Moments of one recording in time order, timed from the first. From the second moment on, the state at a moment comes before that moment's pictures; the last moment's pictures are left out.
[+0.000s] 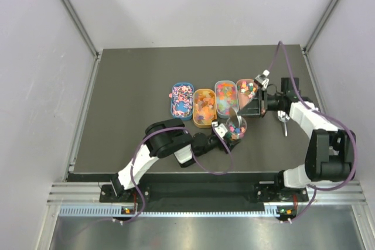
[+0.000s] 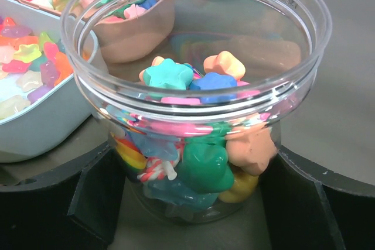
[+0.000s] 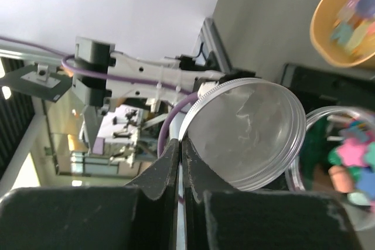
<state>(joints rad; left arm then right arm) -1.05 2.35 0.78 1.54 0.00 -0.02 -0.04 1.45 0.89 -0.34 -1.48 0.34</state>
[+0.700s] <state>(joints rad) -1.04 2.36 0.79 1.54 0.01 -0.03 -0.03 1.47 0.75 -0.36 -1.49 0.28</state>
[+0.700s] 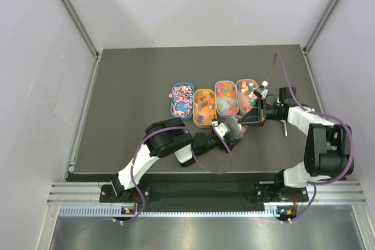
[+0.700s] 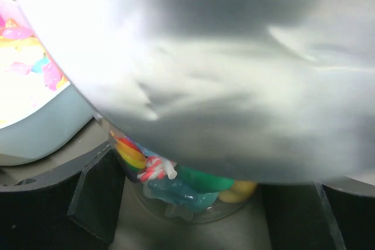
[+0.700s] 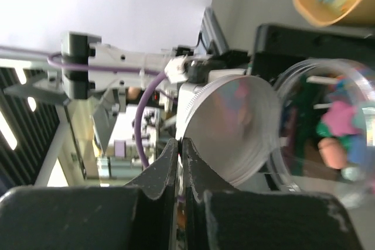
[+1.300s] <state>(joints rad) -1.04 2.36 0.79 1.54 0.01 -0.03 -0.19 1.61 0.77 0.00 -1.49 0.51</state>
